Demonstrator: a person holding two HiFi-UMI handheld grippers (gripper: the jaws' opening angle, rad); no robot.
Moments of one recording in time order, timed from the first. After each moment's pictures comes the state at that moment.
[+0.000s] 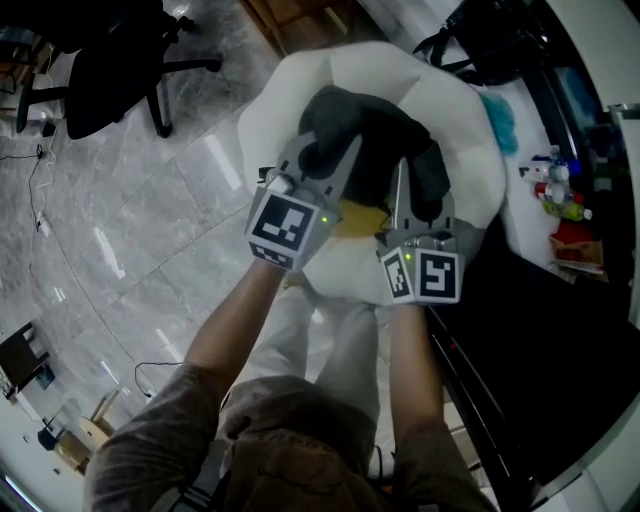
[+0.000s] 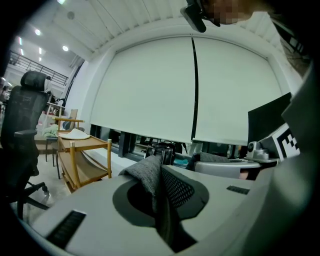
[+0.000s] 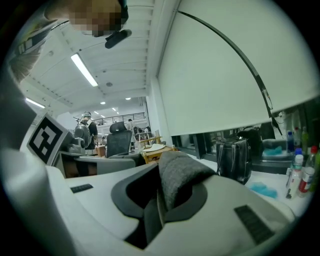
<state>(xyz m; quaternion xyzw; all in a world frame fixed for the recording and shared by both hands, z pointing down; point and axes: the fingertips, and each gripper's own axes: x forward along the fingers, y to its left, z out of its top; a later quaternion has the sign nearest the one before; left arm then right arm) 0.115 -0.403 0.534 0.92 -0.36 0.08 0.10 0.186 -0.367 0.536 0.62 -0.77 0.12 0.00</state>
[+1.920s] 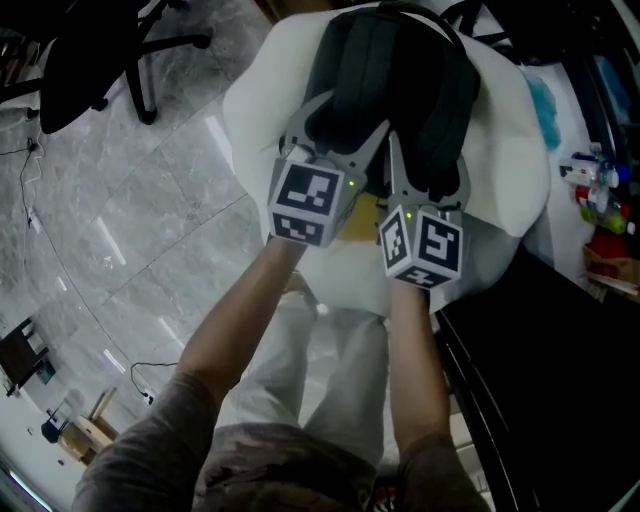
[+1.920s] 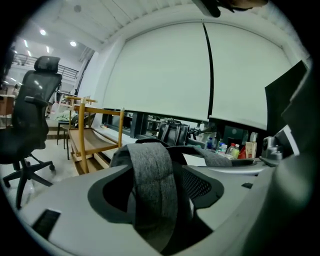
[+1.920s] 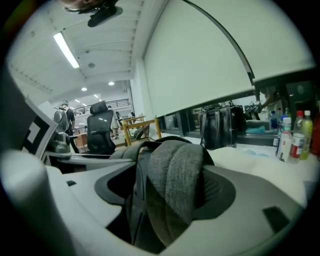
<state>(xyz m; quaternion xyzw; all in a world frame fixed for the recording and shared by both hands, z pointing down) 0.124 -0.438 0.703 0.89 -0.41 0.13 0.15 0.200 -0.399 0.703 0.68 -0.71 0.18 0.06</state>
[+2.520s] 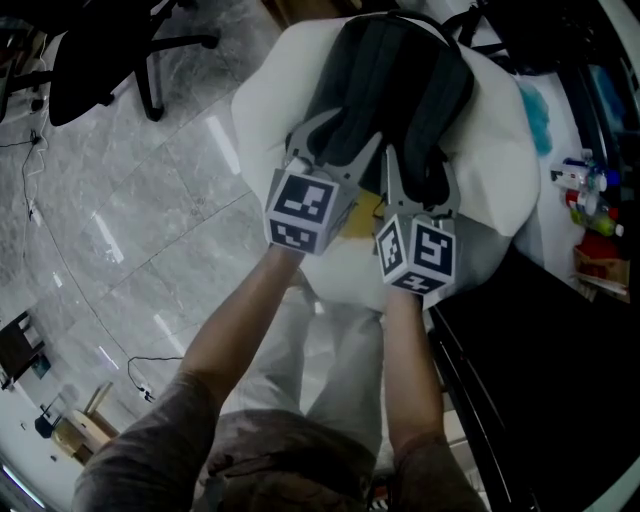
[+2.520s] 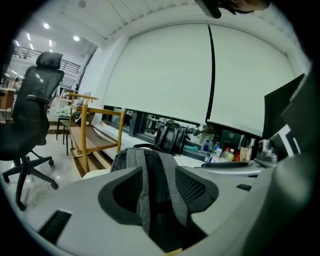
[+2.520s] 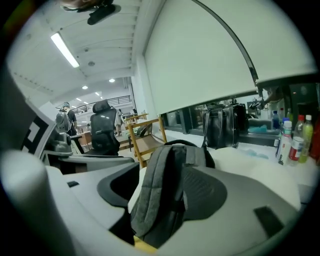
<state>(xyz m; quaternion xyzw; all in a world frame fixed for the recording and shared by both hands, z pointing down) 0.108 -0.419 0.681 0.89 -0.41 0.13 0.18 0.183 -0.384 0.683 0.67 -0.71 0.20 0.08</state>
